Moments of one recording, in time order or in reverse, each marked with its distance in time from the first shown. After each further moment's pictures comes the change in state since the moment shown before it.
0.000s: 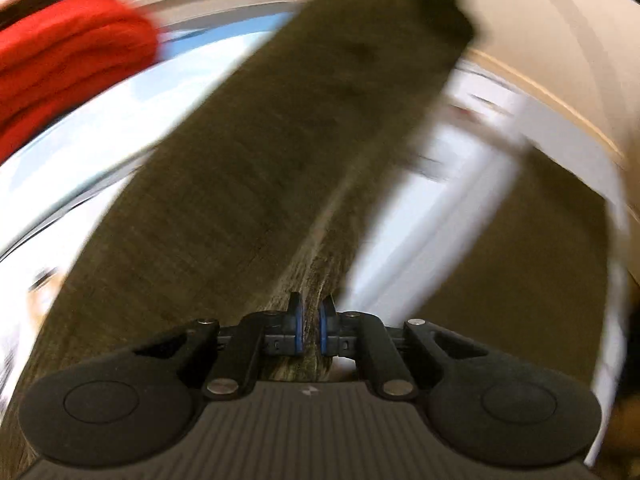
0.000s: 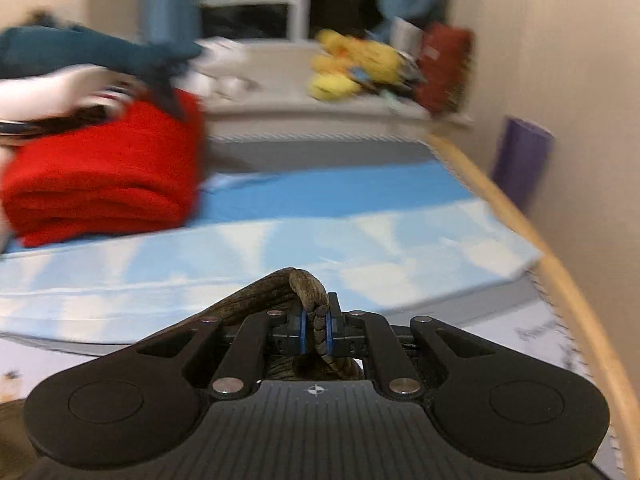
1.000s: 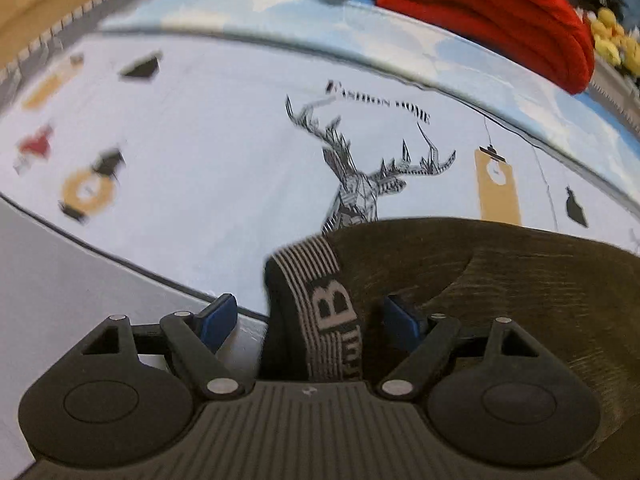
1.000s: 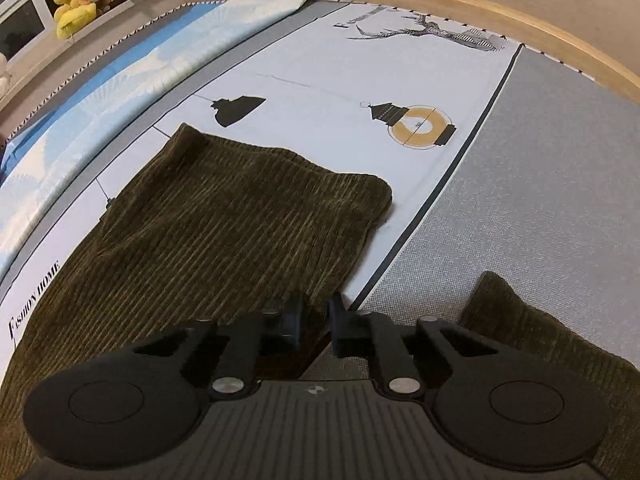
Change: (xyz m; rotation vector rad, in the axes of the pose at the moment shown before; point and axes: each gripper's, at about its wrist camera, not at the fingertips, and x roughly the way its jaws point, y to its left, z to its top) left arm -0.136 0.232 -0.196 -0.983 0.078 0.543; right arm 0.103 -0.069 -0.300 0.659 0.225 -0.269
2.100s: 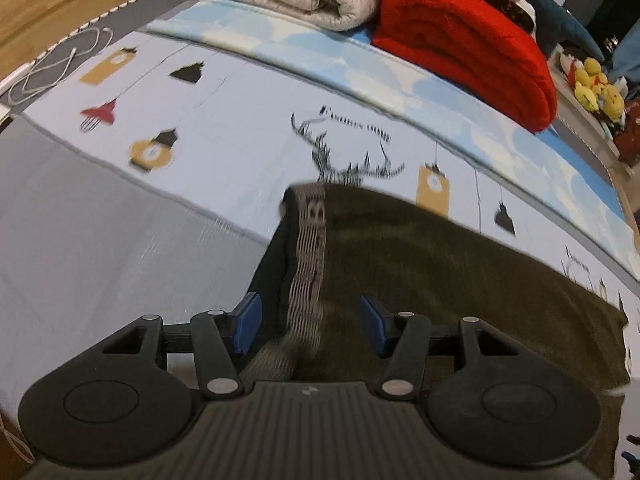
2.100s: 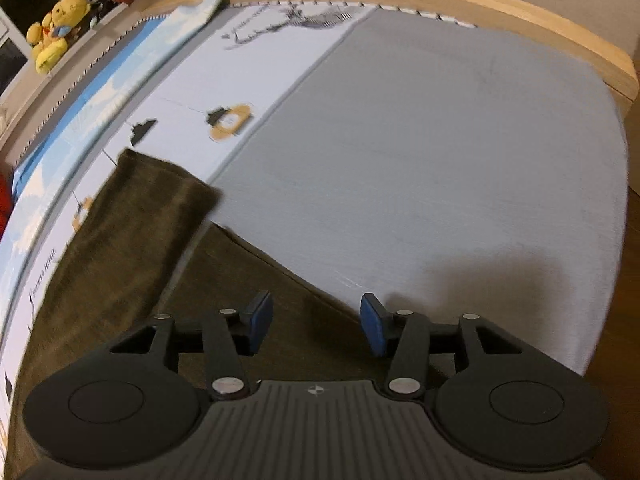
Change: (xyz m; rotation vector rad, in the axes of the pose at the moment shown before) left arm -0.159 -0.001 -0.075 -0.103 -0.040 -0.052; right arm -0.109 -0.212 -0.016 0.097 0.132 0.077
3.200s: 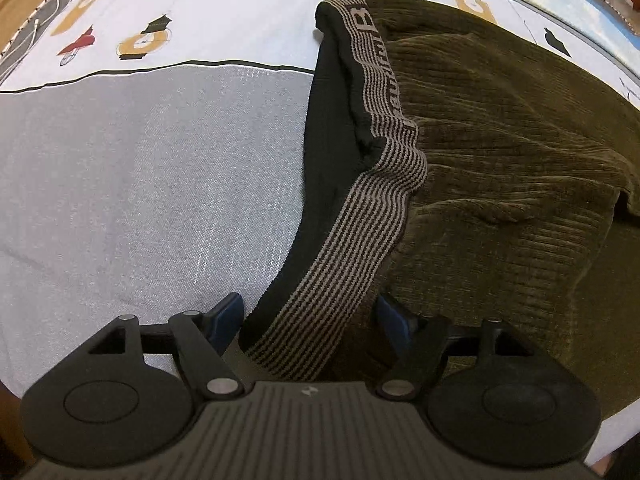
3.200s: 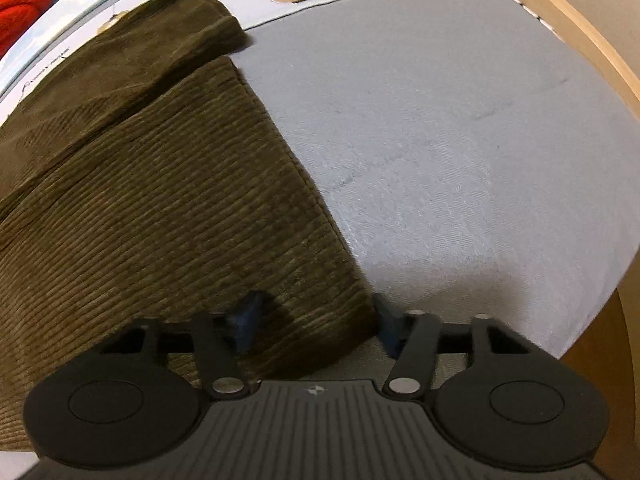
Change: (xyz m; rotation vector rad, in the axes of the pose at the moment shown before) left arm 0.088 0.044 -0.077 0.275 0.250 0.141; right arm 0.016 -0.005 -0.039 -0.479 0.204 -0.043
